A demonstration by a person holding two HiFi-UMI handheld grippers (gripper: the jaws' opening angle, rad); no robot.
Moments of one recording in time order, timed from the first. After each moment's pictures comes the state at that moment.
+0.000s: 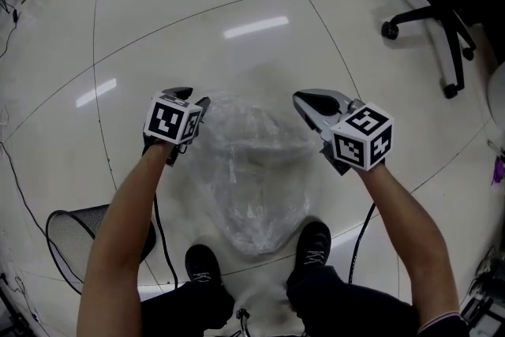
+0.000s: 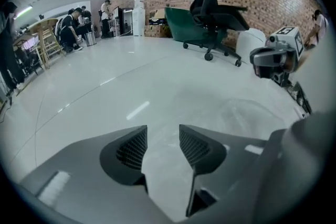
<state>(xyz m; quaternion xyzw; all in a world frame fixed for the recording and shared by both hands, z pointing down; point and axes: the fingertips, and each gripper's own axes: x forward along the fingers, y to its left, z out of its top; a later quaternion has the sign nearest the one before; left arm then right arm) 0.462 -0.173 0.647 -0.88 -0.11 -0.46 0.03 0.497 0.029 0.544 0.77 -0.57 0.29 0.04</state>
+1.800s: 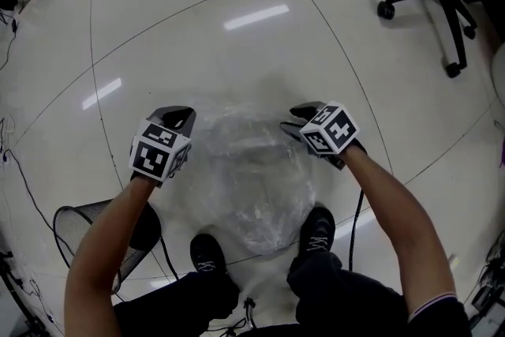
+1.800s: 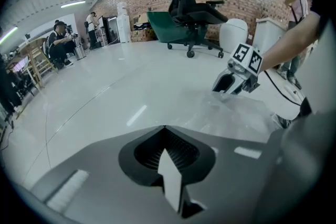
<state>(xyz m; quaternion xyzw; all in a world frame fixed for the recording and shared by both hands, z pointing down) 0.398 -0.144 0.612 -0.88 -0.16 -0.44 0.10 0.441 0.055 0.685 0.66 -0.58 0.45 0.14</state>
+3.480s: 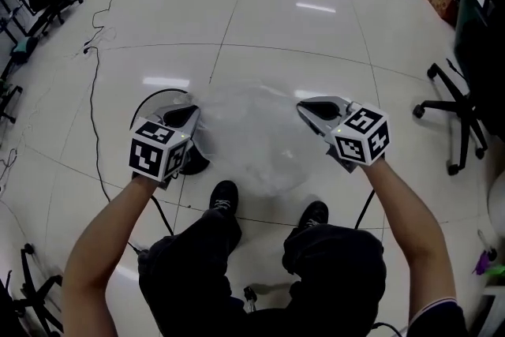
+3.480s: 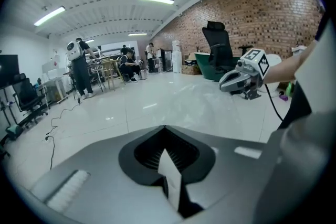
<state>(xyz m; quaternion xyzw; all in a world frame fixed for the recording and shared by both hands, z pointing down) 0.118 -0.172 0.344 -0.95 0.12 -0.28 0.03 0.271 -0.031 0.344 0.60 -0.77 0.14 0.16</state>
